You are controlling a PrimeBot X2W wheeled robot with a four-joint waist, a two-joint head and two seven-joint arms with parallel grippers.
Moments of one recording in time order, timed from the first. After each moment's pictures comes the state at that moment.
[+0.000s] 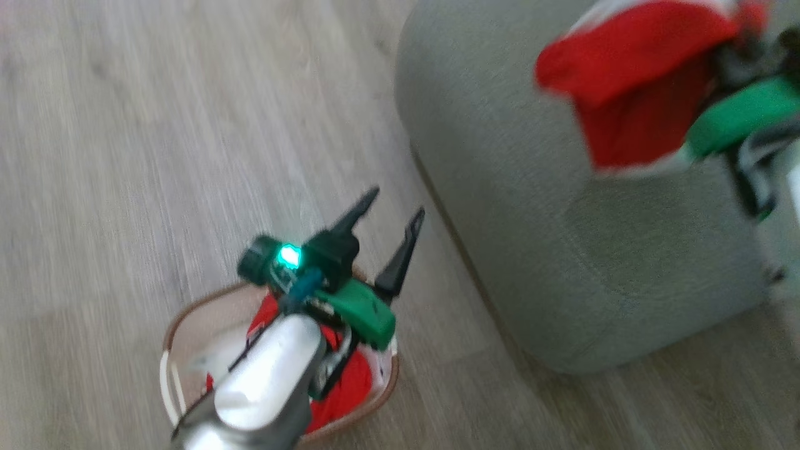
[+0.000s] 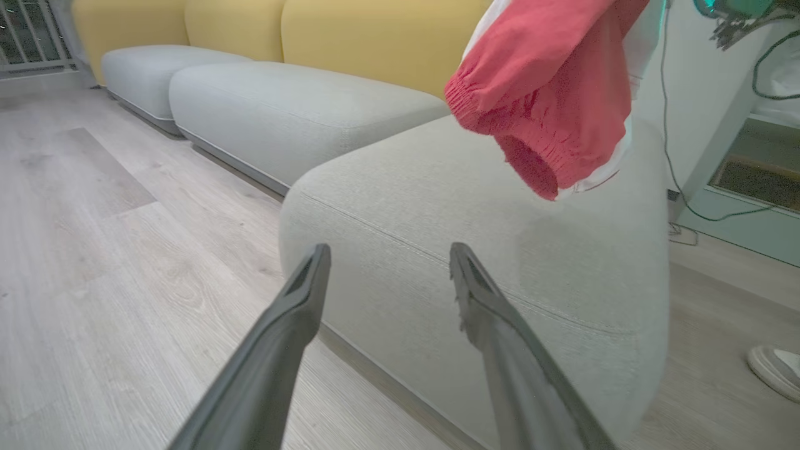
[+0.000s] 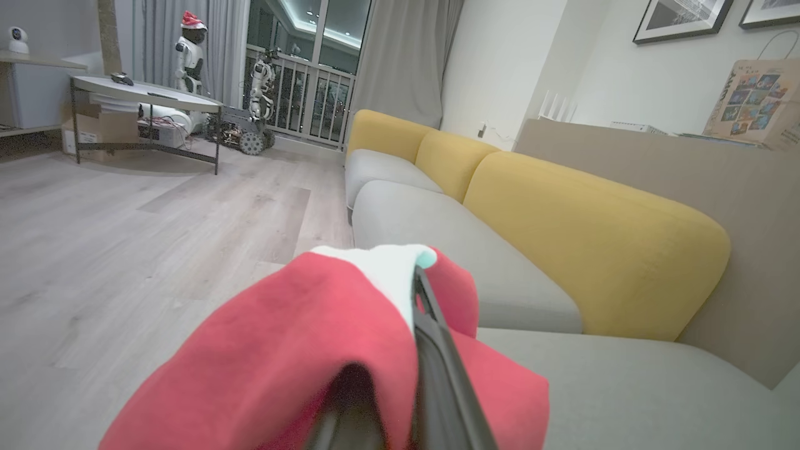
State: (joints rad) left arm -0.45 0.09 -0.70 0.42 -0.31 0.05 -0.25; right arm -0.75 -0.33 0.16 0.56 0.18 0.13 -0.24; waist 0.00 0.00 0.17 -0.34
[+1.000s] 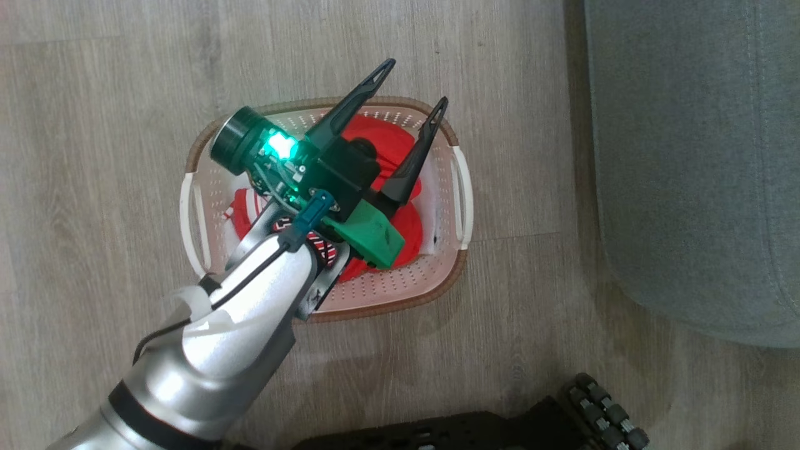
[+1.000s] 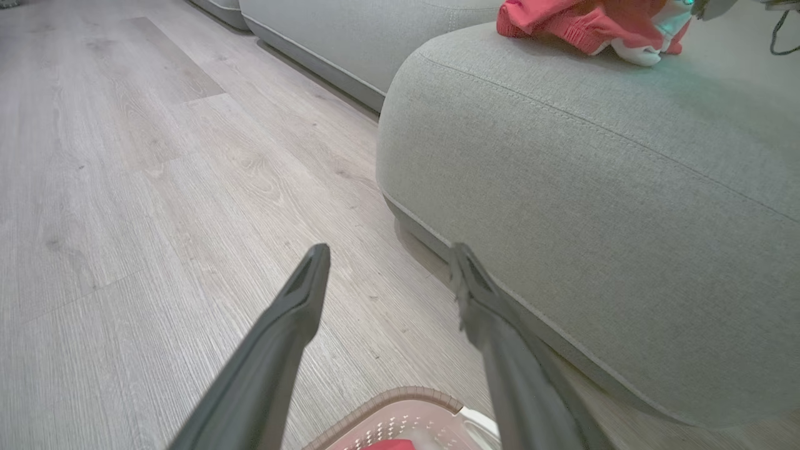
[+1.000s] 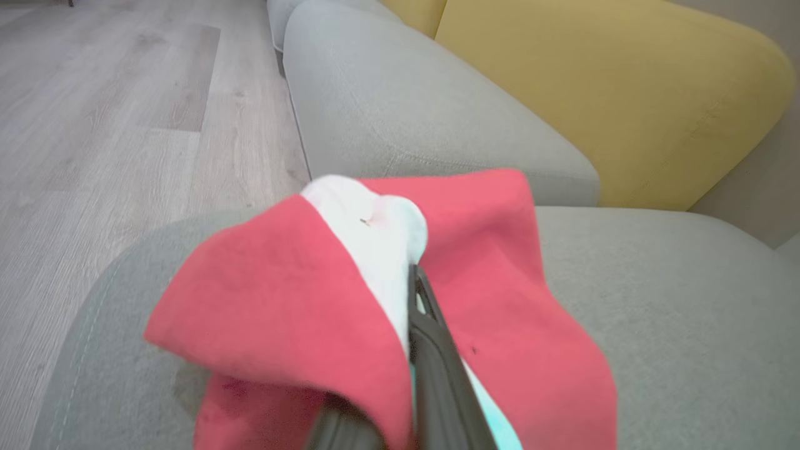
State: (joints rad) left arm -0.68 0.18 -0.73 0.18 -0.18 0.08 -0.11; right arm -1.21 -0.39 -0.45 0.98 -0.19 0.13 -0.25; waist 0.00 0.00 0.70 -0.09
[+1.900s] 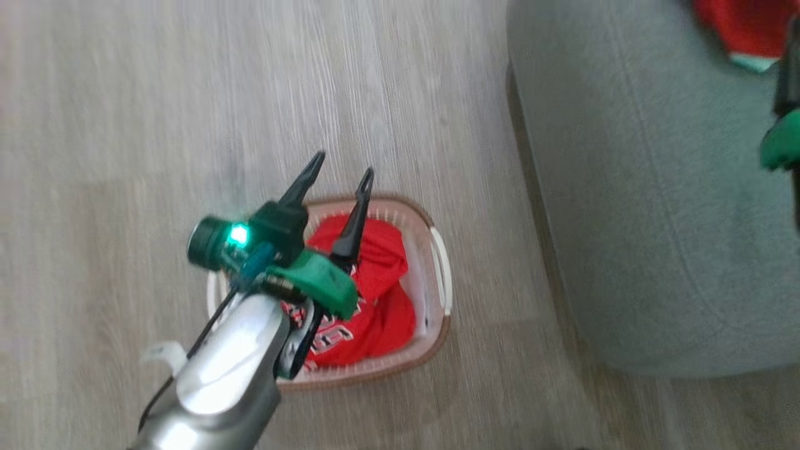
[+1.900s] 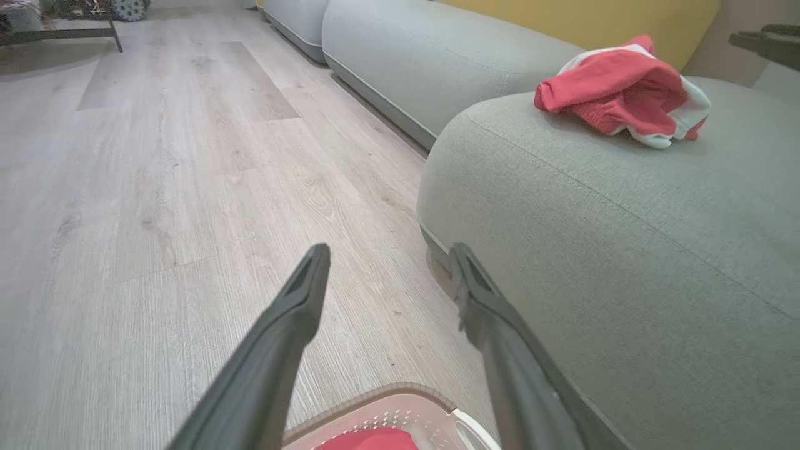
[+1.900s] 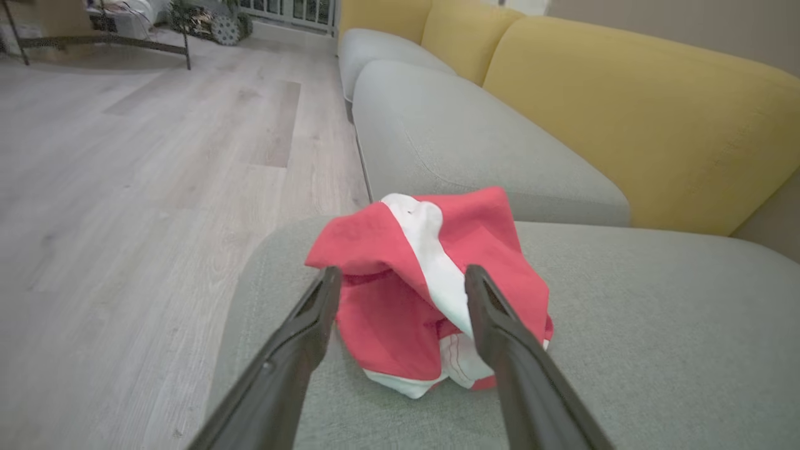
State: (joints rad) left arm -0.50 0.15 -0.64 0.39 -0.34 0.12 -0.25; right arm -0.77 -0.33 -0.14 0.77 0.07 0.13 -0.25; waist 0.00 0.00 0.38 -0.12
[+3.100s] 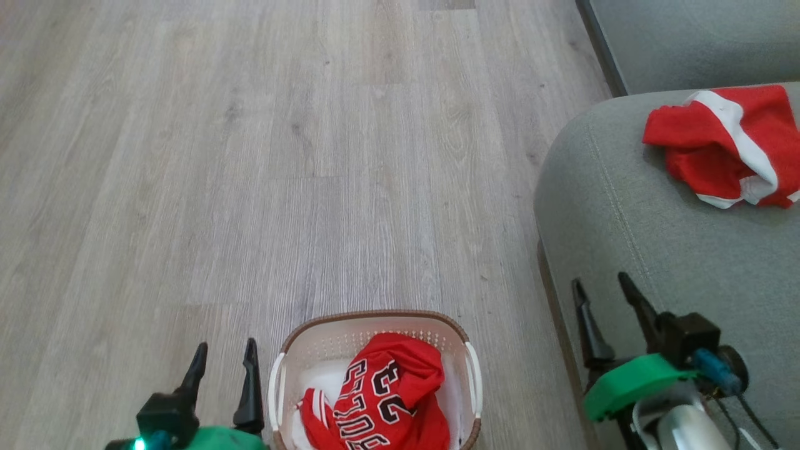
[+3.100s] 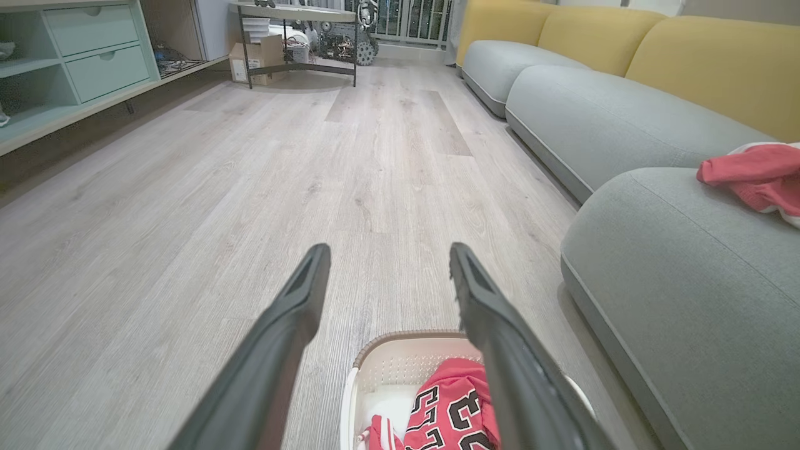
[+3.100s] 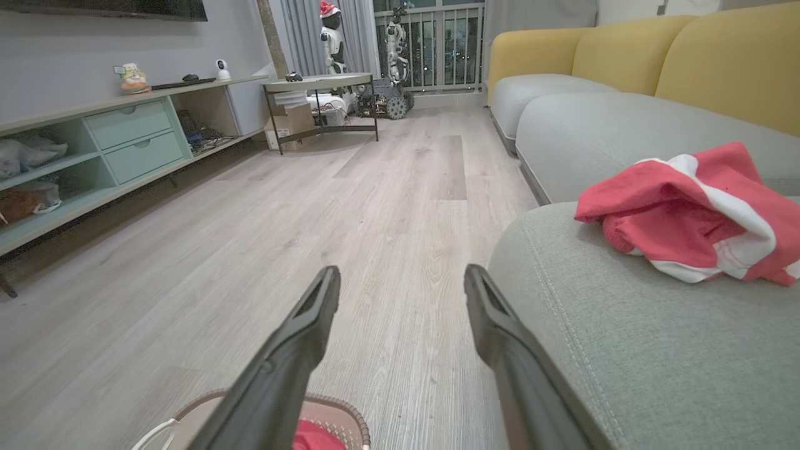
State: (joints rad) left arm 0.13 0.16 -0.29 0.16 -0.32 0.20 -0.25; right arm -0.05 -0.06 0.04 0.32 0.14 0.13 -0.25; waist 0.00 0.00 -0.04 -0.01
